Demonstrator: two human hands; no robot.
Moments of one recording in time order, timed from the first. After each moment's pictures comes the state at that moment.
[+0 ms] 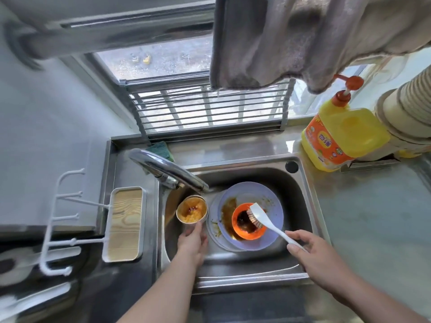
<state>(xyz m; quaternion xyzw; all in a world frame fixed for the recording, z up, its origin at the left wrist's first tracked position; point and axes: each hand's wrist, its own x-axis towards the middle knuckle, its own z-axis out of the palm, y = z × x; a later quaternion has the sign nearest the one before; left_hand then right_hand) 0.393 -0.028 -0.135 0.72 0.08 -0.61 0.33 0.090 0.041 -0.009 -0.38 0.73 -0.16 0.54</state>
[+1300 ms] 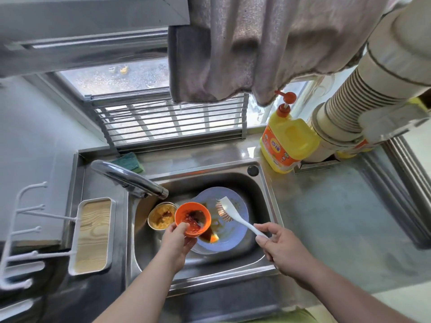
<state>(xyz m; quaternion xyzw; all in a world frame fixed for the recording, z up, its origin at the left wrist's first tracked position) 0.345 -0.031 -0.076 0.70 -0.04 -0.65 0.30 0.074 0.040 0.029 -0.33 0.69 -0.24 0.60</state>
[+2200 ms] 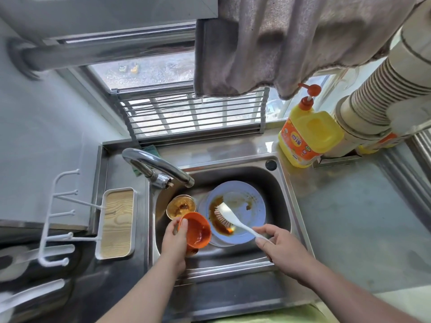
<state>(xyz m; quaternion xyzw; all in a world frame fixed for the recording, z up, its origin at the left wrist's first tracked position) 0.398 -0.002 -0.070 0.76 -0.18 -0.57 0.27 0.116 0.049 0.016 -0.42 0.69 -0.14 0.58</state>
